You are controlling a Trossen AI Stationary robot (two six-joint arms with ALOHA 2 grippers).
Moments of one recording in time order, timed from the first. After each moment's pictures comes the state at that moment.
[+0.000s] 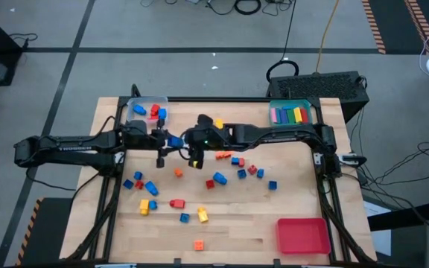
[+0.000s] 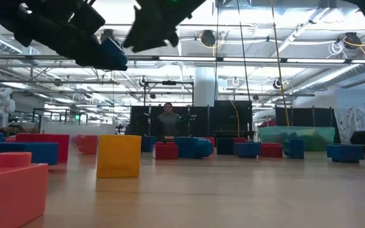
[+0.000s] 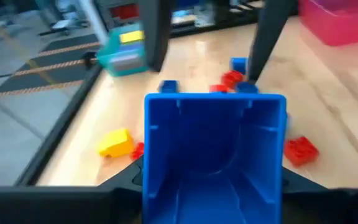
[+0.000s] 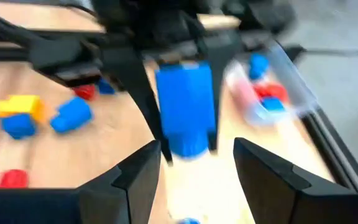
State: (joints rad) left arm 0.25 0.85 0.43 0.07 0.13 0.28; right arm -0.02 2.01 1.82 -0.41 0.25 0.02
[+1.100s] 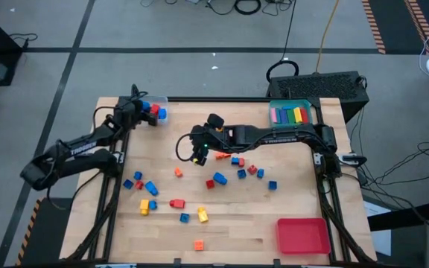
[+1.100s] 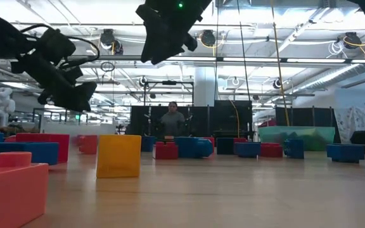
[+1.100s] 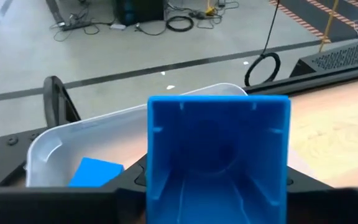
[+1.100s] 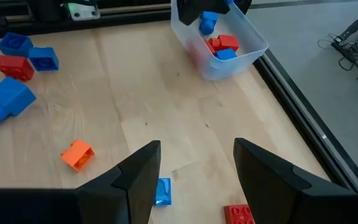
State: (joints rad) left arm 0.95 0.91 0.26 0.16 -0.20 -0.18; right arm -0.01 2.01 1.82 -0.56 0.42 0.18
